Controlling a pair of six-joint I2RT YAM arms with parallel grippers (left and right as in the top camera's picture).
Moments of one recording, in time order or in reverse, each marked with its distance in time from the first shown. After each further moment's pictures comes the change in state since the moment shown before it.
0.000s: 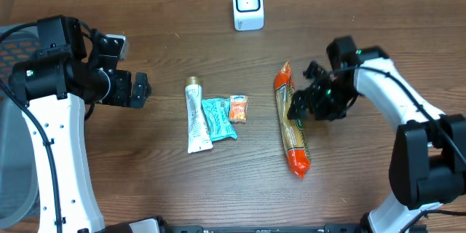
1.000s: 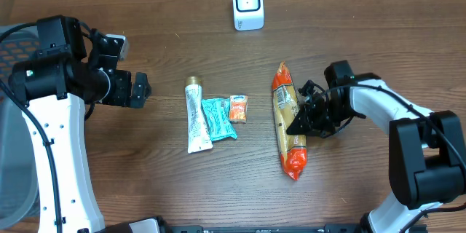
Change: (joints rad) left arm 0.000 0.000 0.000 0.000 0.000 0.000; right arm 0.001 0.002 -0.224 0.214 -0.203 0.056
